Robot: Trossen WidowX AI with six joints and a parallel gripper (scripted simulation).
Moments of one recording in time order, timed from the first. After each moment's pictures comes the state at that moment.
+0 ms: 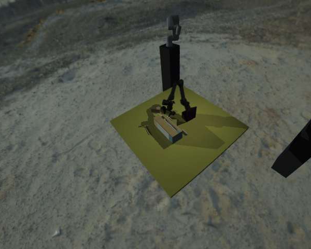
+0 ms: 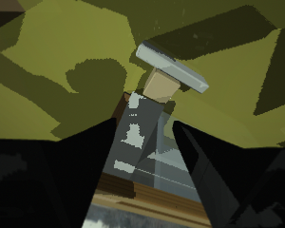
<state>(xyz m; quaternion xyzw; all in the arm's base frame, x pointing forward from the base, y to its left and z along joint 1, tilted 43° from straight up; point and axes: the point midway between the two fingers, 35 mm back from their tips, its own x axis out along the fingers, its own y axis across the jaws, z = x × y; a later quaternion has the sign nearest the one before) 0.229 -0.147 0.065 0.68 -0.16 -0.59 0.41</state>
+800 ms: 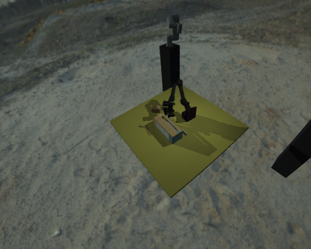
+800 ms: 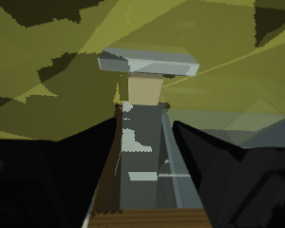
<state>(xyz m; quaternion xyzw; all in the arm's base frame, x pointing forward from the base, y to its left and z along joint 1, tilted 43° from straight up) 0.229 -0.156 0.046 0.76 -0.27 -0.54 0.26</state>
